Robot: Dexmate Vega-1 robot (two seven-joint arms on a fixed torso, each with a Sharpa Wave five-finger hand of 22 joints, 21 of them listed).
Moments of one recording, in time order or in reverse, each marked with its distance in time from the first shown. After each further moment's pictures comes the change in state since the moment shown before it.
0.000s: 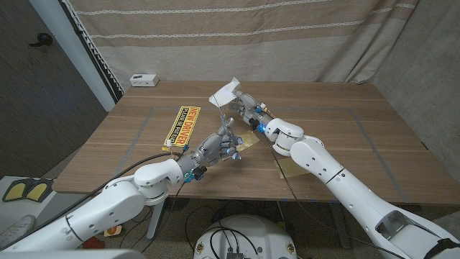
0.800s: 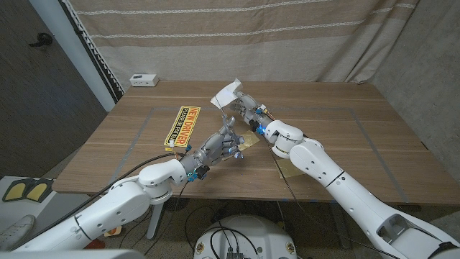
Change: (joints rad) left arm -0.034 -0.042 0.031 0.045 0.012 -0.014 -0.028; left_hand 0.000 0.000 0.000 0.000 0.005 0.000 0.000 -0.004 0.001 -0.004 0.004 0.008 -0.004 0.000 0.000 0.000 0.001 -0.004 -0.004 0.011 -0.014; right arm -0.017 -0.005 -0.011 -0.020 -0.034 0.020 -0.030; right_hand -0.009 0.001 0.008 0.000 -0.001 -0.005 -0.005 0.000 0.000 -0.005 -0.005 -0.008 0.005 0.000 0.000 0.021 -0.014 -0.011 0.000 0.000 -0.010
